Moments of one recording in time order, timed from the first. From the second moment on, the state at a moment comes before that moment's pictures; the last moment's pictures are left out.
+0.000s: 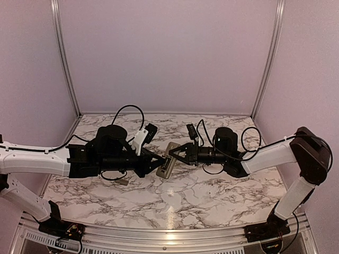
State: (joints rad) left arm -1.06 1.36 0.88 0.09 0.07 -0.36; right arm 0.75 1.64 0.72 0.77 -0.63 0.97
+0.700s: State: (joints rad) left arm -1.08 1.44 0.92 0.08 -0.03 -0.31; right arm 0.79 1.70 0.72 0.96 -0.65 1.11
